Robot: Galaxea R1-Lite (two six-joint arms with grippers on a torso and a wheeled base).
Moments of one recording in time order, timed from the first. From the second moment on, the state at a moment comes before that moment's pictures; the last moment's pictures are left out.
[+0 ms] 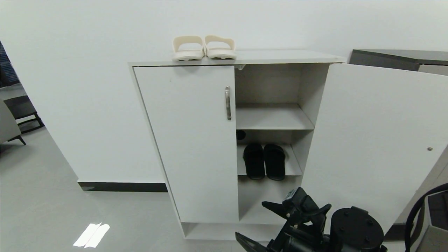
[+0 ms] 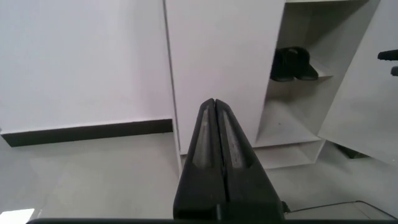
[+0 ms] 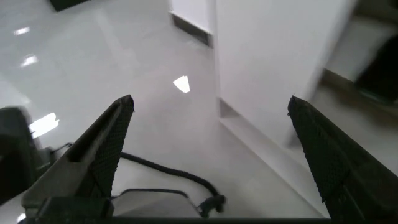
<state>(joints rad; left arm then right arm) -0.01 0.00 0.00 0.00 -0.10 0.02 0.93 2.04 -0.33 -1.57 0.00 0.15</state>
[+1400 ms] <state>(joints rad) 0.00 0.00 0.00 0.00 -0.10 0.01 0.92 2.04 -0.22 -1.57 0.07 0.08</state>
